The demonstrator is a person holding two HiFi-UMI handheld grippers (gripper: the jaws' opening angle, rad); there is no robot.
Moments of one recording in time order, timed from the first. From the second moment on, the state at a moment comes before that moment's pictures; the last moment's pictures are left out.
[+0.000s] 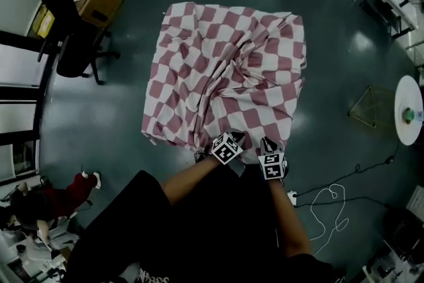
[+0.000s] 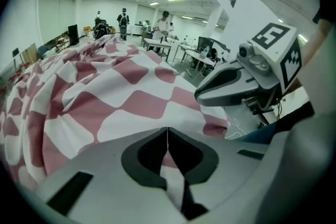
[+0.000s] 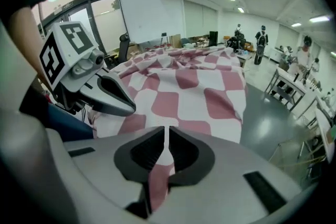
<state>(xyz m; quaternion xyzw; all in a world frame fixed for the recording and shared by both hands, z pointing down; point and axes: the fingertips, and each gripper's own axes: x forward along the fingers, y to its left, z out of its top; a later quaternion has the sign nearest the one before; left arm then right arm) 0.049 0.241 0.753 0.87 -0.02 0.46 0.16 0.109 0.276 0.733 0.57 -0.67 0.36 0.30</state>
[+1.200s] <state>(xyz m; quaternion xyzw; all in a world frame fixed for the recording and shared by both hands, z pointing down) 0.117 0.344 0.792 0.83 0.01 0.53 0.18 0.164 0.386 0.780 0.55 -0.65 0.38 0.36</state>
